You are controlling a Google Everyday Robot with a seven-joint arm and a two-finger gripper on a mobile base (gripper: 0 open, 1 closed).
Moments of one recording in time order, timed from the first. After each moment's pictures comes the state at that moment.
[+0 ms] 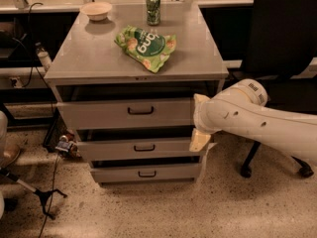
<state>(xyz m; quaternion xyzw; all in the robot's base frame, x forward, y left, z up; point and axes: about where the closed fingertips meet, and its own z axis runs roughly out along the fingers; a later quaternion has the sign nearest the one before) 0.604 -0.130 0.696 -0.64 0.70 -0.13 0.28</state>
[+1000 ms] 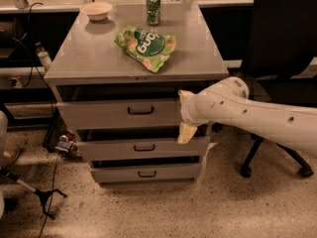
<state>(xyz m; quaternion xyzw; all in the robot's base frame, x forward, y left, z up) 0.650 -0.085 0.677 -0.68 0.65 -0.11 0.31</state>
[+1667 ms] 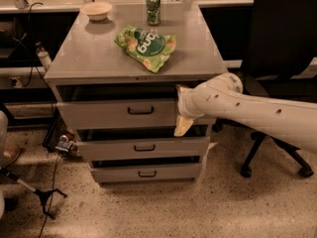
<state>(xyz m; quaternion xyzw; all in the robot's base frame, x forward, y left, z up) 0.686 -0.077 0.673 -0.68 0.65 -0.10 0.33</state>
